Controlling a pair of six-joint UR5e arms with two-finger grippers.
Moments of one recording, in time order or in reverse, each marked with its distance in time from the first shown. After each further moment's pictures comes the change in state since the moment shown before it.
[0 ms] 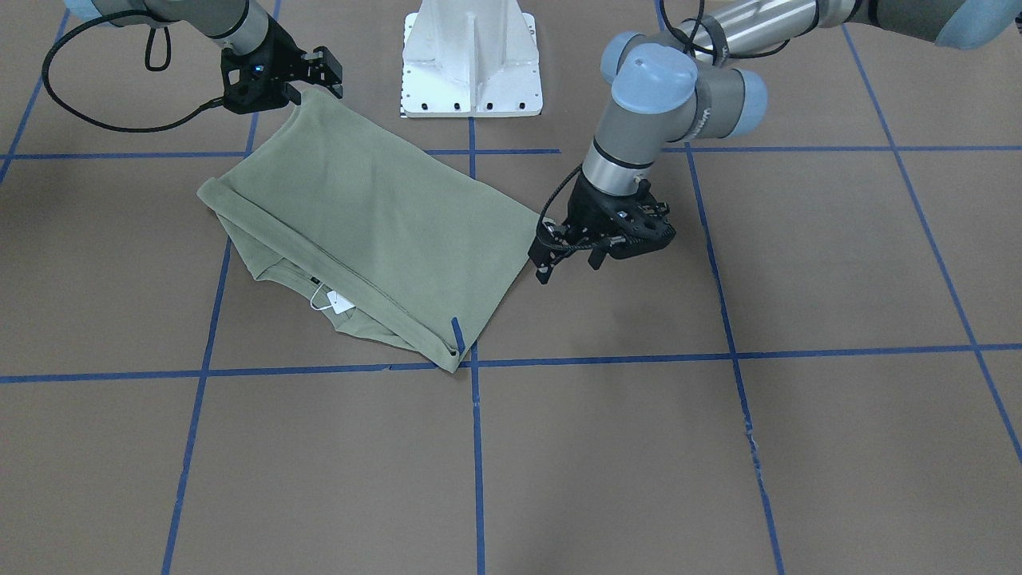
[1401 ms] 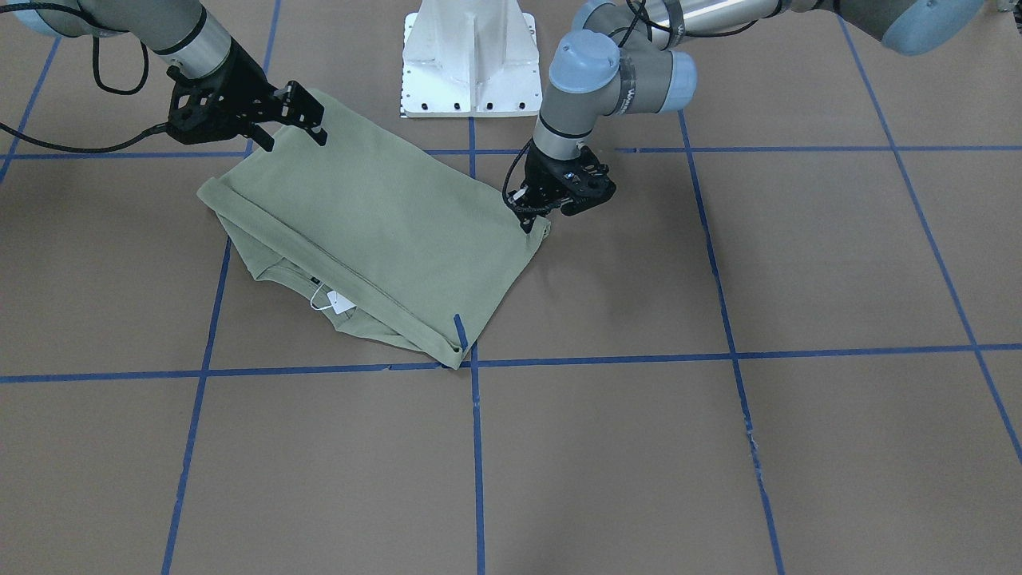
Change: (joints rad) left arm 0.153 0.013 0.024 0.024 0.062 -0.165; right arm 0.148 0.044 -0.022 -0.002 -0.037 -0.001
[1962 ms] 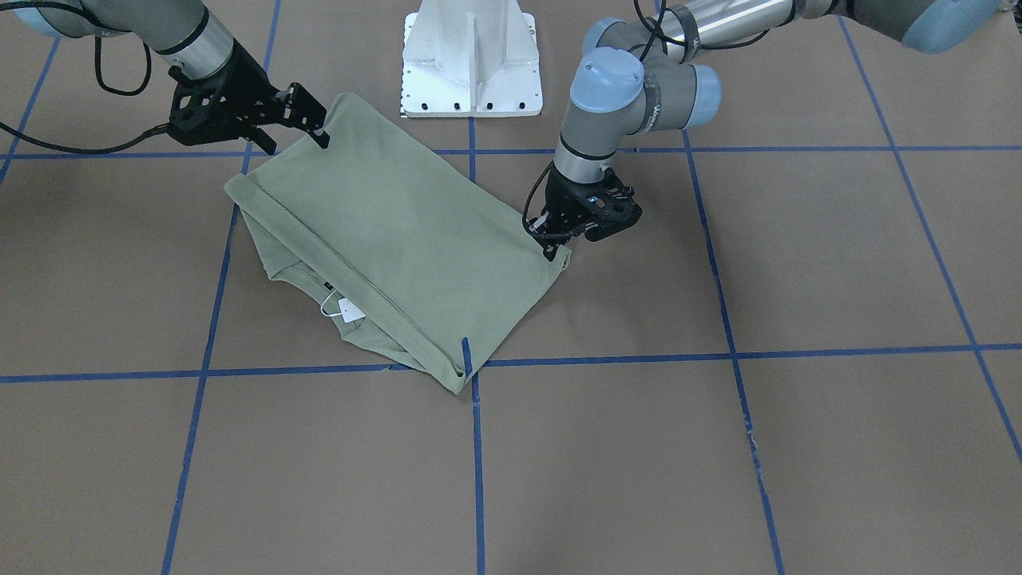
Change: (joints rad) left arm -0.107 -0.012 0.061 -0.026 0.005 0.092; right arm 0.001 0.016 -0.005 -0.001 -0.023 0.000
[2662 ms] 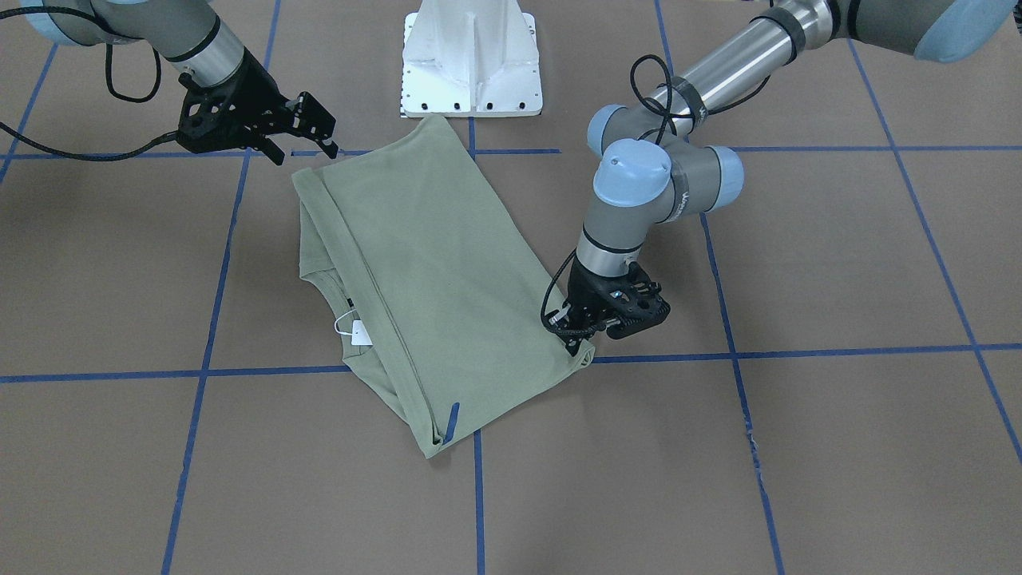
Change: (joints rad) left arm -0.183 -0.243 0.441 -0.239 0.002 0.239; right arm -0.002 0.059 -0.043 -0.001 -0.037 0.000
